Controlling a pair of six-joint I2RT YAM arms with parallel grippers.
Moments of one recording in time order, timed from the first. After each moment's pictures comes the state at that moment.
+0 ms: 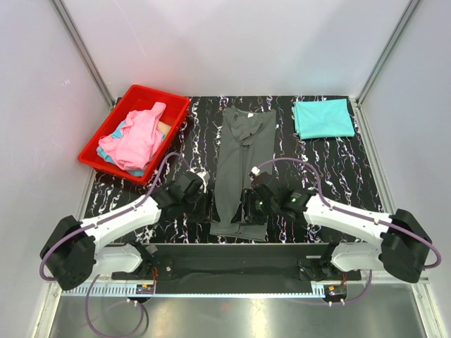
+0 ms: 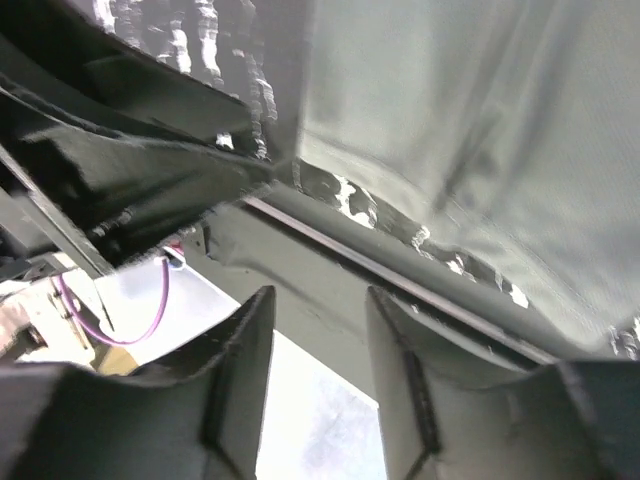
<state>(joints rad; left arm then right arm) -0.77 1.19 0.65 -0.45 0.22 -0.75 0.94 1.26 0.76 -0.35 -0.22 1.00</state>
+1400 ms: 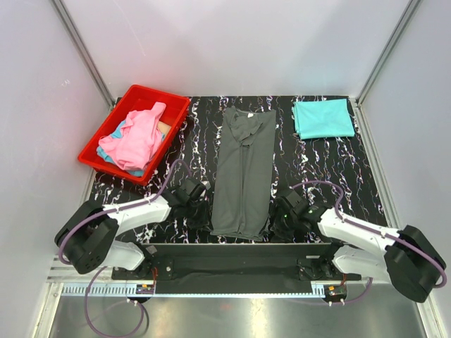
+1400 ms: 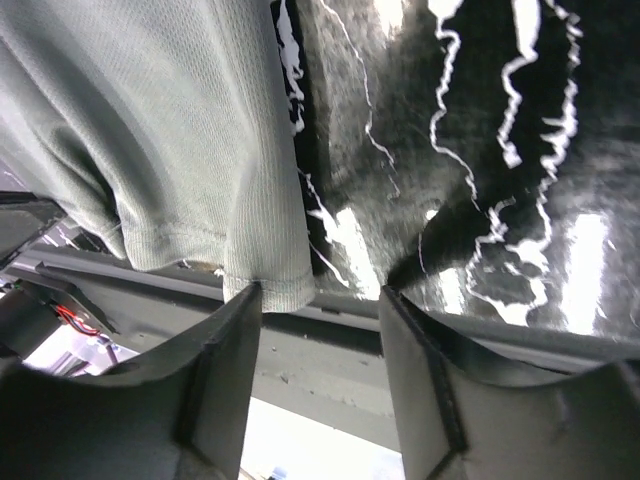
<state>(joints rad) -0.74 1.35 0.57 -0.34 0.27 -0.74 0.76 1.11 0.45 -0.45 -0.18 1.16</state>
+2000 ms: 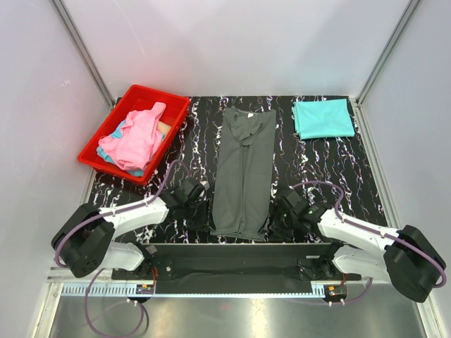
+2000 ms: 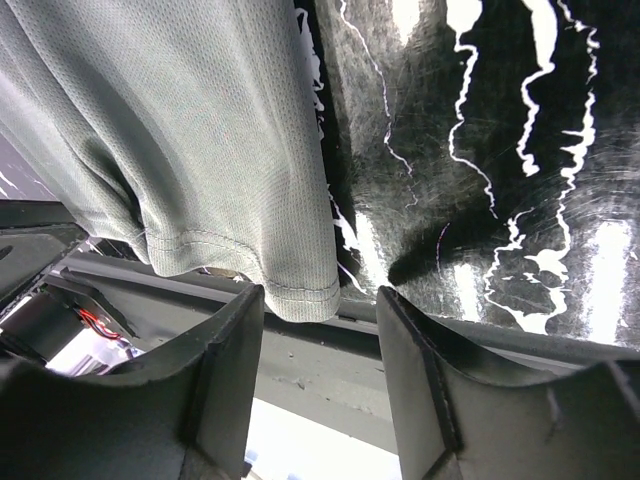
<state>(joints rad) -0.74 1.31 0.56 -0.36 0.27 -0.75 0.76 1.10 0.44 -0.42 -0.18 1.20</state>
